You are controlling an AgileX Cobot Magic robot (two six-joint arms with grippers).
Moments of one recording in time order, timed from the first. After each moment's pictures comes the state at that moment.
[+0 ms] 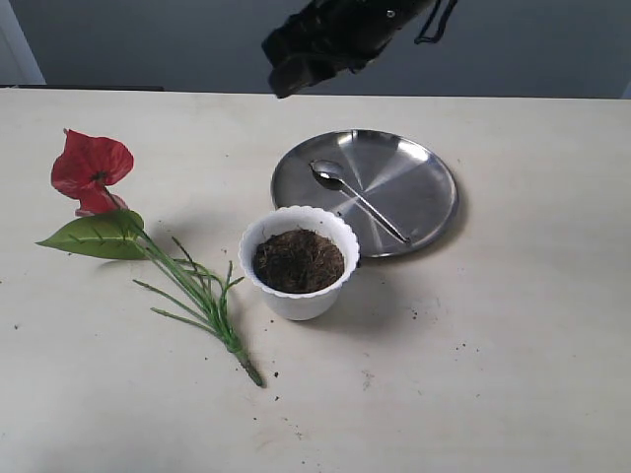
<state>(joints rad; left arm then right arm) 0.05 0.01 0.00 0.08 0.23 0.01 0.63 1.89 -1.72 0.52 0.95 -0.53</state>
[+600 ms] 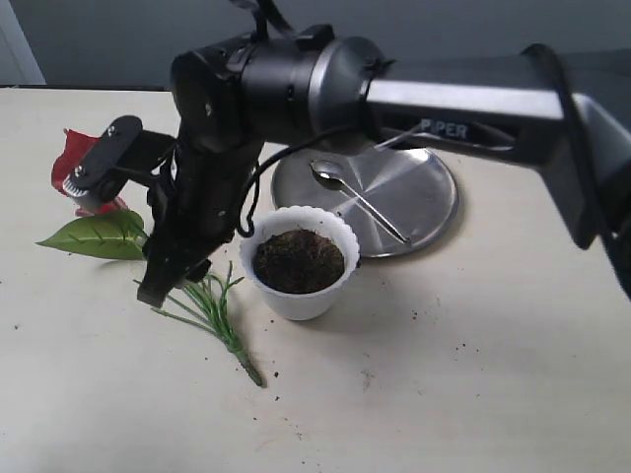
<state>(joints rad) 0.05 0.01 0.00 0.08 0.23 0.01 1.05 2.13 -1.72 0.15 0.87 -0.48</state>
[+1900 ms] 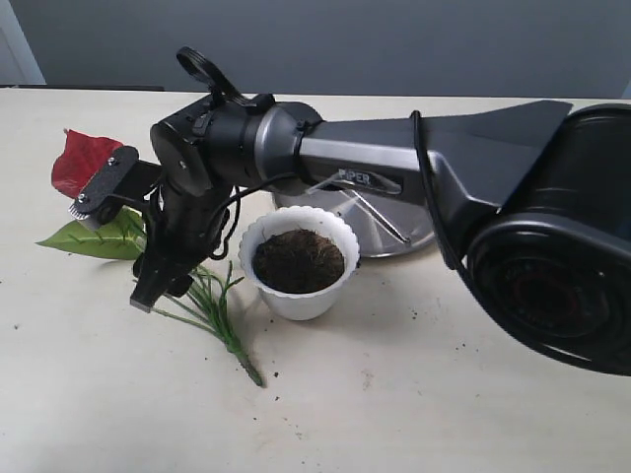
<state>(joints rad) 0.05 0.01 0.00 0.08 0.23 0.01 1.06 2.33 -1.86 0.06 0.79 -0.38</state>
